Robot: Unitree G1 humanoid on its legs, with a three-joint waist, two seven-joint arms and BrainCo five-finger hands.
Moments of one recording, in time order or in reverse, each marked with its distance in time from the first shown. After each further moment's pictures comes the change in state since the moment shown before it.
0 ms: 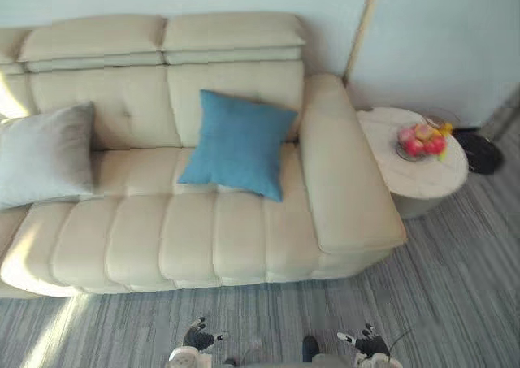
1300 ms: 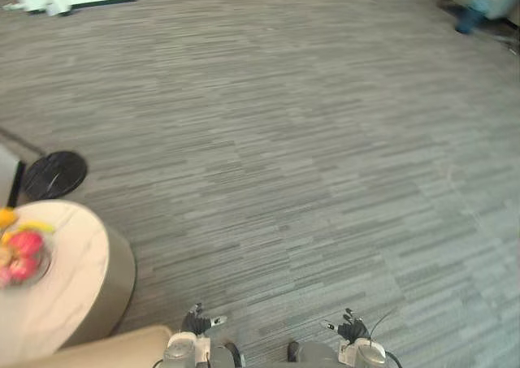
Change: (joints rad) left arm -0.046 0.021 -0.005 0.002 -0.021 0.019 -0.017; right arm -0.103 0.023 0.079 0.044 -0.030 0.008 -0.003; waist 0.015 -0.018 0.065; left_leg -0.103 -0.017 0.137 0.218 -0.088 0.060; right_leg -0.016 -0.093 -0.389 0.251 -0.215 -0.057
